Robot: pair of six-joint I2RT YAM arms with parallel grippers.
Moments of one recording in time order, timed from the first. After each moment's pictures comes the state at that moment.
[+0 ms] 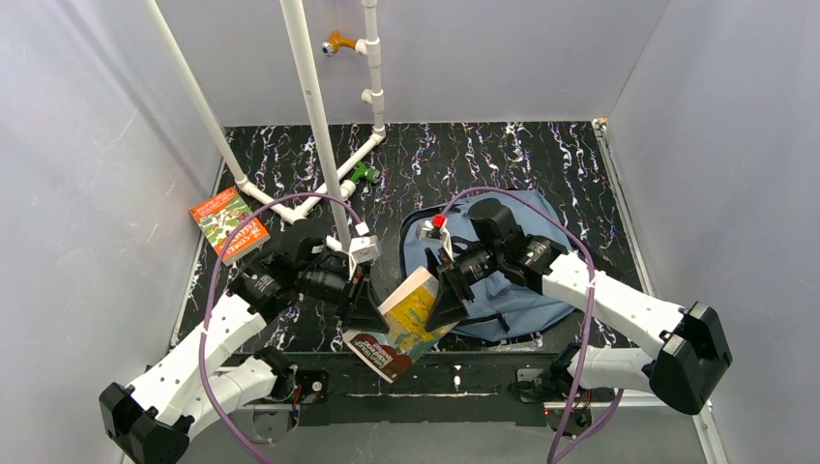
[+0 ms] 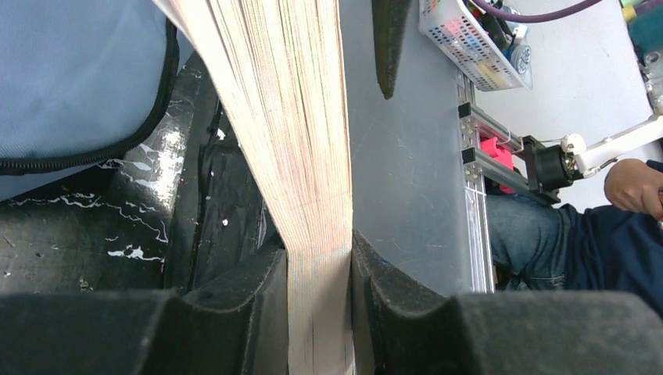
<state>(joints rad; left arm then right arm) -0.62 0.85 0.79 -0.62 1.05 -0.11 0.83 1.21 0.92 -0.30 -1.16 0.16</state>
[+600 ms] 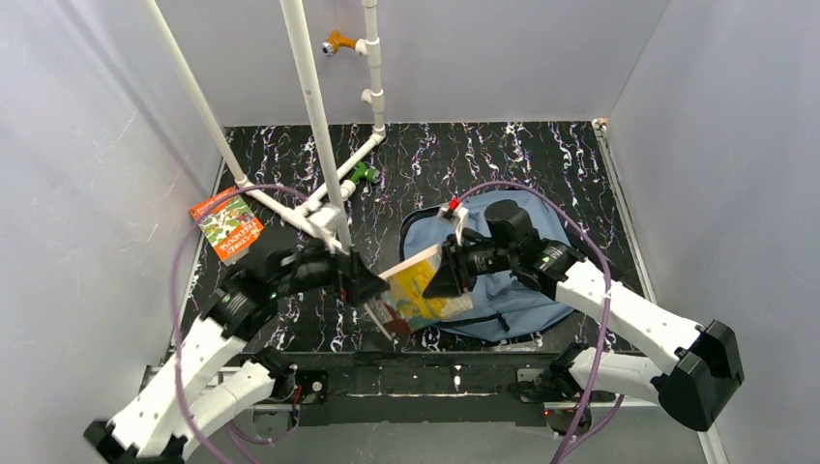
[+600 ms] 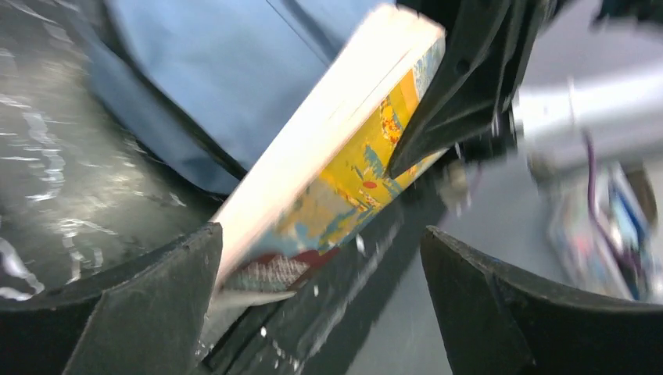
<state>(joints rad) -0.61 0.77 0.85 -0.58 0.58 -0.34 0.80 1.12 0.87 -0.30 -0.79 0.35</state>
